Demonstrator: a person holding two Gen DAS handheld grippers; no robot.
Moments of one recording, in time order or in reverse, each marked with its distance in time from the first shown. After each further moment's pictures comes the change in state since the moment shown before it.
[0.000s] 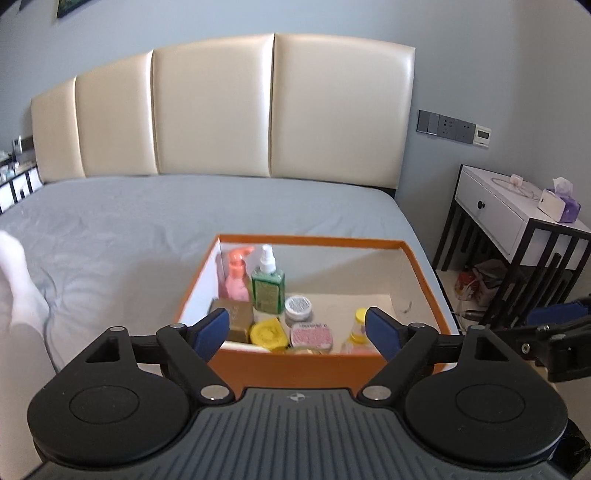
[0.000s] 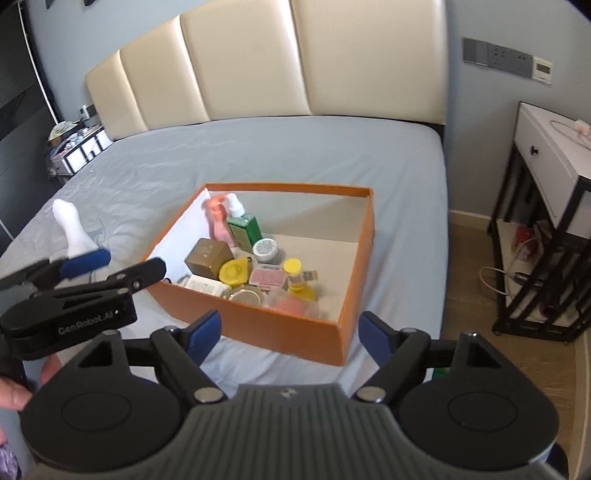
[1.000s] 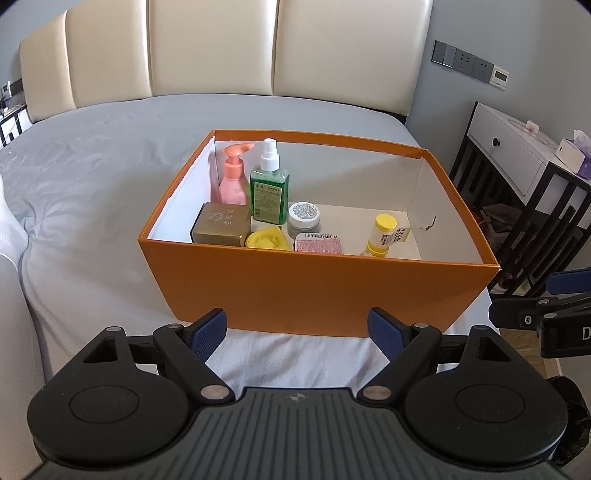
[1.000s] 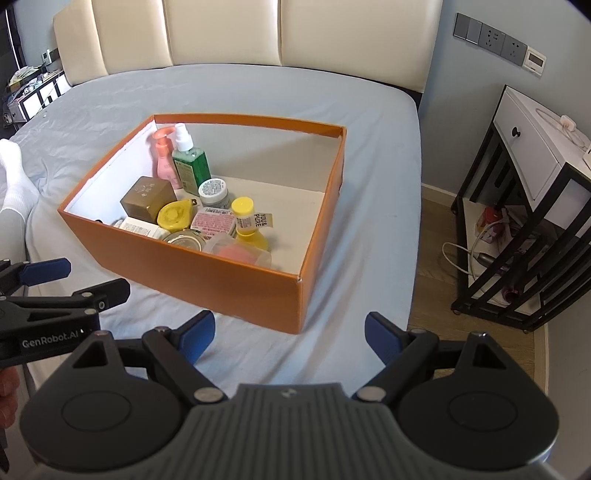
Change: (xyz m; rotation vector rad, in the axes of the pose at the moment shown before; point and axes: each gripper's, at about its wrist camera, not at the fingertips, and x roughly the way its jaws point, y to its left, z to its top) left arm 0.046 0.011 -0.045 -0.036 0.219 -0.003; right arm 0.068 -0.004 -0.020 -0.071 0.136 -0.161
